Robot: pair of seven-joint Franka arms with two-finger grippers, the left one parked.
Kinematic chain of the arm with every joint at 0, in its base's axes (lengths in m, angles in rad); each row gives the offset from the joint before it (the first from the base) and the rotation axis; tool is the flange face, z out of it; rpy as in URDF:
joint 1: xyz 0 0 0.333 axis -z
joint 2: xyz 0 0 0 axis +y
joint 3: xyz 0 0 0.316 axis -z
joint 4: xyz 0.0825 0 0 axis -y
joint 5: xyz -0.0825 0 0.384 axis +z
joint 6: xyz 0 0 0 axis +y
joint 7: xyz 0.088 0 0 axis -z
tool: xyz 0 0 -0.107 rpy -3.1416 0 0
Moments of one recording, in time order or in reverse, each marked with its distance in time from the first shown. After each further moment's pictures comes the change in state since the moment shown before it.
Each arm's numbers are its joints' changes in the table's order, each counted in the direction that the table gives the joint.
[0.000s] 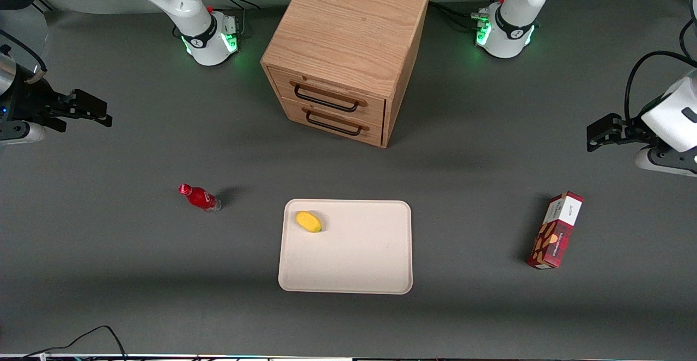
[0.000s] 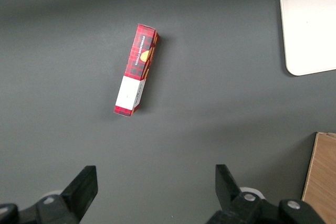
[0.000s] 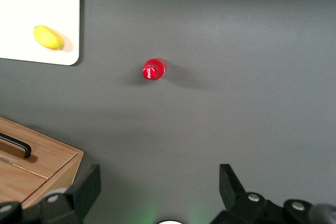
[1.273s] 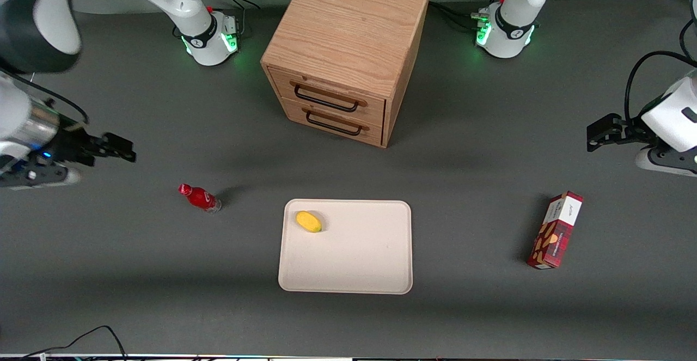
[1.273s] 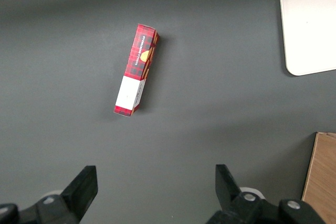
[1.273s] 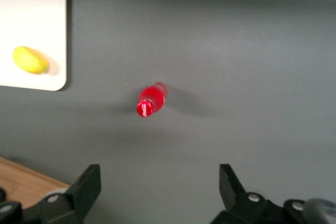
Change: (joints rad) arm -0.003 0.094 -0.016 -0.183 0.002 -0.309 0.013
